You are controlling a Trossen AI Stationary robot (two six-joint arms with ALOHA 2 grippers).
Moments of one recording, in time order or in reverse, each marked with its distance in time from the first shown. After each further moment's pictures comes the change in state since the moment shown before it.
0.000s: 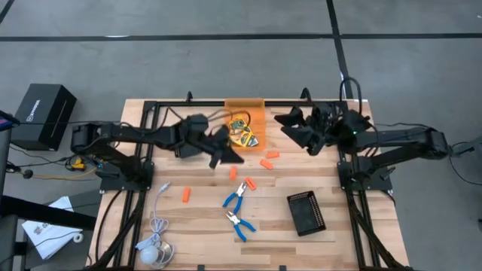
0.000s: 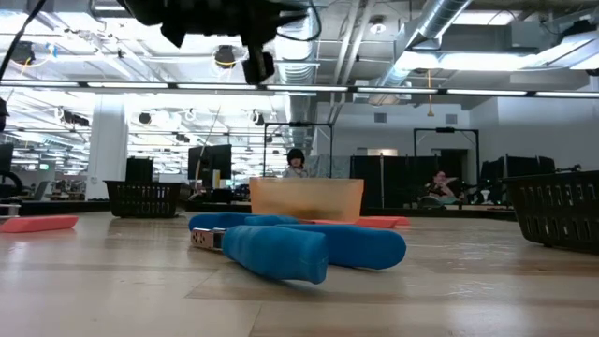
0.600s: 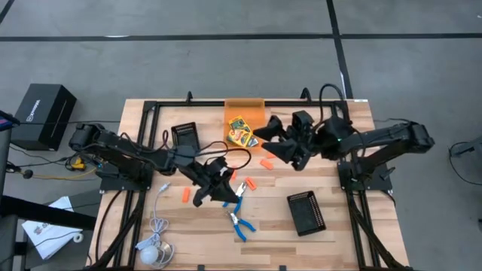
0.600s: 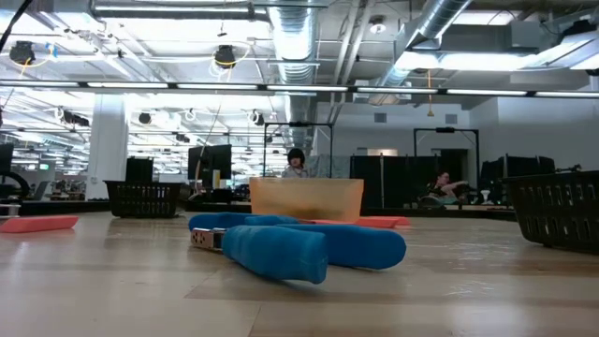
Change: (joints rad) left arm -0.332 0.000 0.000 0.283 -0.145 -0.072; right arm 0.149 0.273 0.297 0.022 -0.004 -0.020
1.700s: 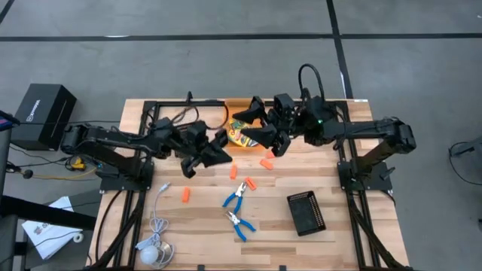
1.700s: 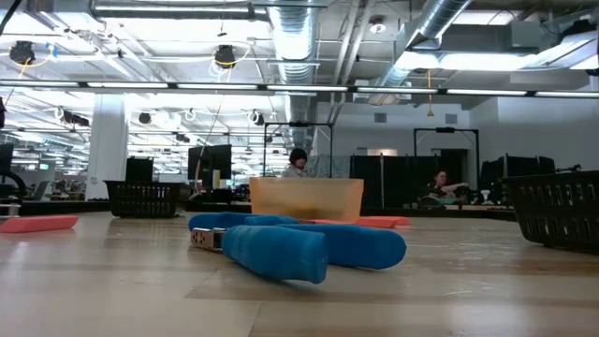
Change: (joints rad) left arm 0.228 -0.128 0.000 0.237 0.033 0.201; right arm -0.148 0.171 0.283 -0.121 -0.199 -0.059
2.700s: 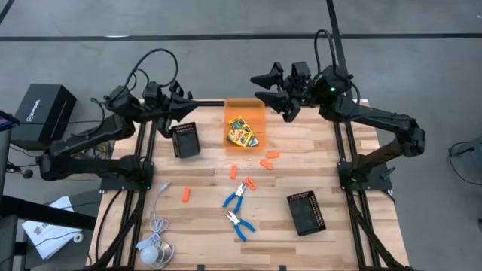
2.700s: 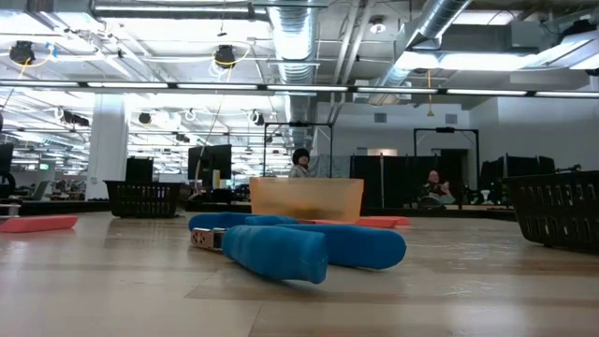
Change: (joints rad) left arm 0.452 -0.398 0.001 -0.493 0.014 0.269; right arm -0.275 -0.119 0.000 -0.196 -0.146 -0.081
